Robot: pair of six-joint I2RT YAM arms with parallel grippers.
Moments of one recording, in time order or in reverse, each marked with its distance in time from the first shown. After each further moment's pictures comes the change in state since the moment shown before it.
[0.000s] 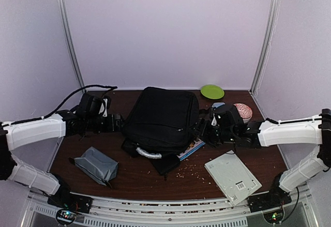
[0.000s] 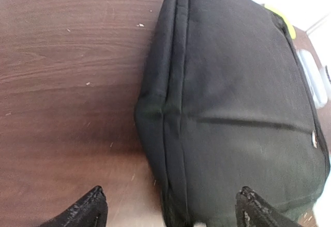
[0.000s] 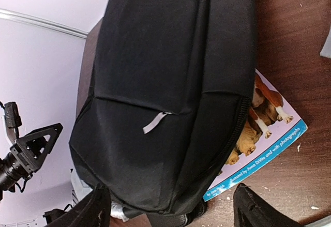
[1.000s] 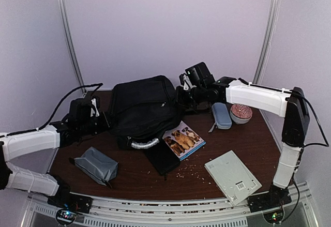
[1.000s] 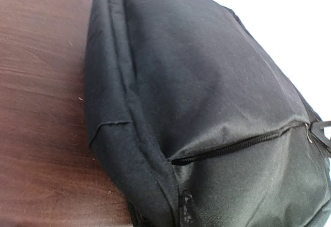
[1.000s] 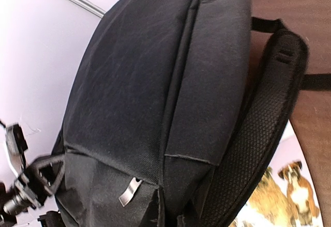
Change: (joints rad) left arm 0.066 -0.079 -0.159 0.309 0.077 -0.209; right arm -0.080 0.478 0.833 -0.420 -0.169 -0.323
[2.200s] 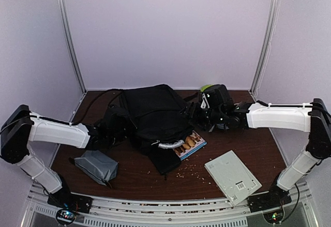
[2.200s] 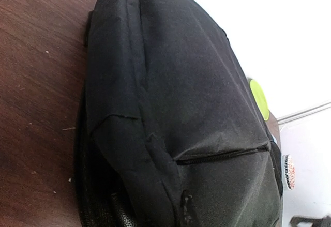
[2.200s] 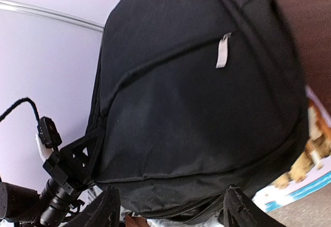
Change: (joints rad) left arm -0.328 0.347 0.122 0.177 -0.447 -0.430; right arm 0.027 -0.299 -0.514 0.301 0.054 0.275
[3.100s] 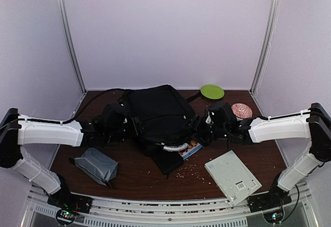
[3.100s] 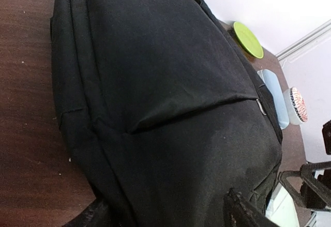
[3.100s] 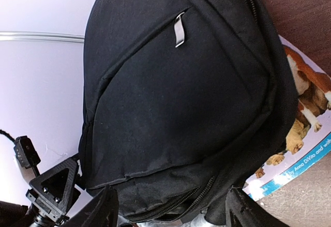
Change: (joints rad) left arm -0.040 -0.095 0.058 -0.219 0.139 0.253; right arm 0.023 -0.045 -0.252 0.201 0.014 0.215
